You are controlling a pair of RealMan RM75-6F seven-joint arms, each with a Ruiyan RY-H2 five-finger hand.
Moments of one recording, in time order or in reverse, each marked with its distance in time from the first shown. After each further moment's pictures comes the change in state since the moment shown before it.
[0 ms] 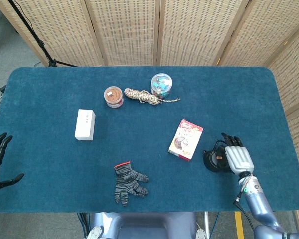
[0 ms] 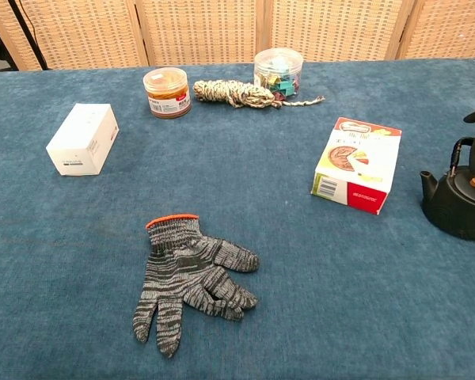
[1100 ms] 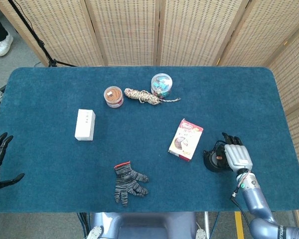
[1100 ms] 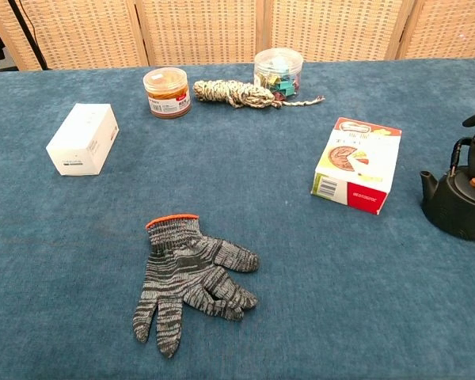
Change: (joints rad) left arm -0.004 0.000 0.000 -0.002 -0.003 -0.005 0.003; right arm 0.065 0.002 0.015 -0.033 0.178 -0.013 -0.085
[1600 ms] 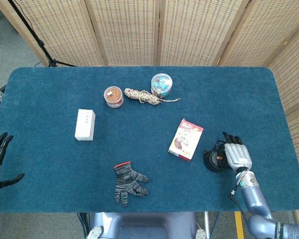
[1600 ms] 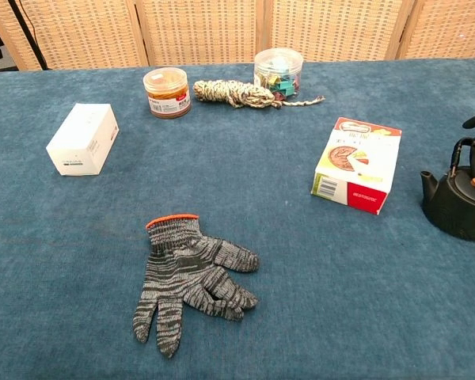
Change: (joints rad) left arm -0.001 0.000 0.000 0.000 -0.001 -0.001 0.000; right arm 0.026 -0.017 -0.006 0.025 0.053 0.005 -0.026
